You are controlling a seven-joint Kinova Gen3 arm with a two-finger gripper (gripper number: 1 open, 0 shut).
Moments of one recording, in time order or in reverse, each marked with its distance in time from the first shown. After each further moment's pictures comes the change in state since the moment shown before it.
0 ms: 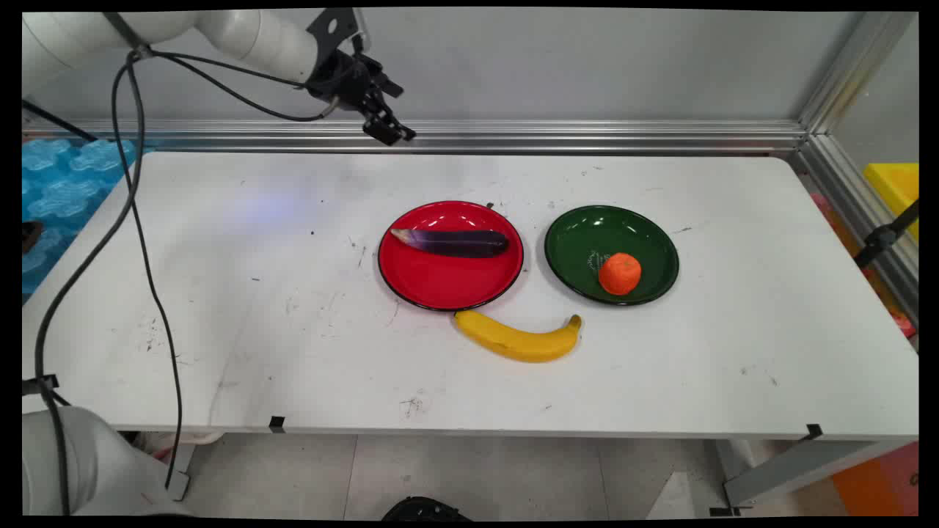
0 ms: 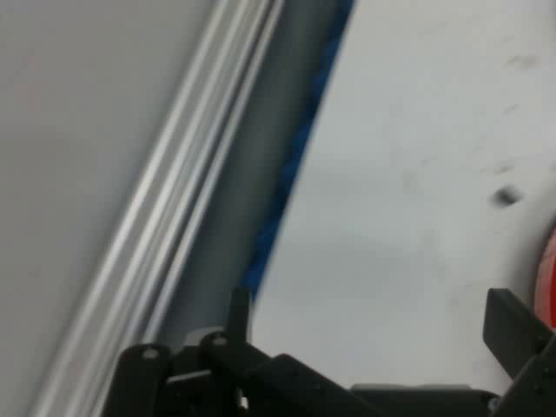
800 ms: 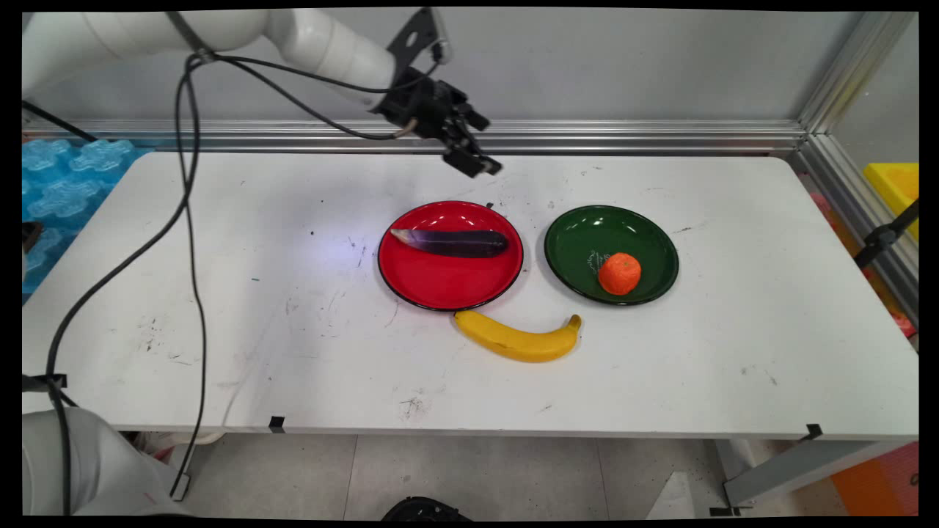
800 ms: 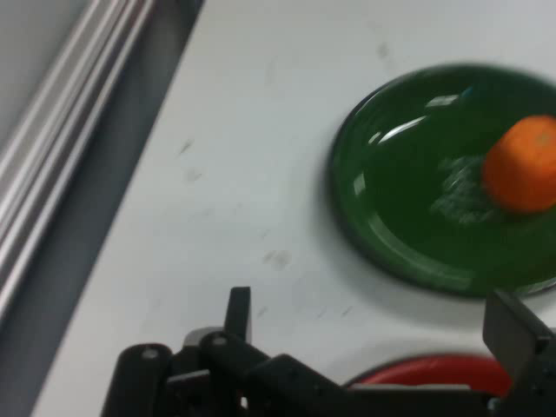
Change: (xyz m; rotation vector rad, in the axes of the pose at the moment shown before) arm 0.088 0.080 0.033 -0.211 0.120 -0.054
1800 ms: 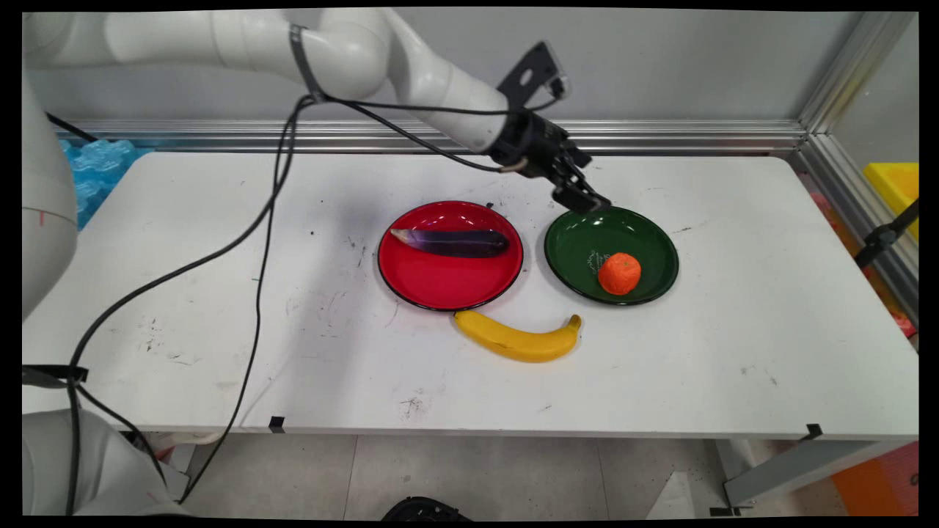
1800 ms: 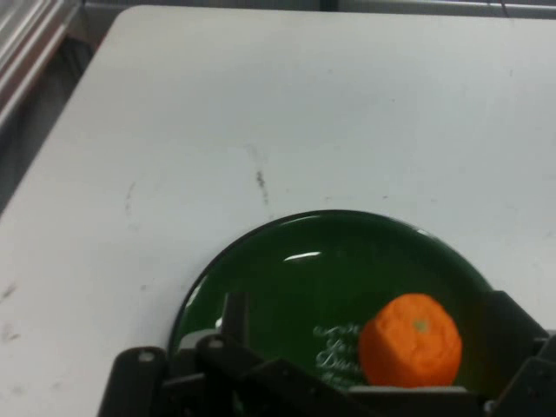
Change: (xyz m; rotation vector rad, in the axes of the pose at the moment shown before) arm 0.065 0.068 0.106 -0.097 0.085 -0.052
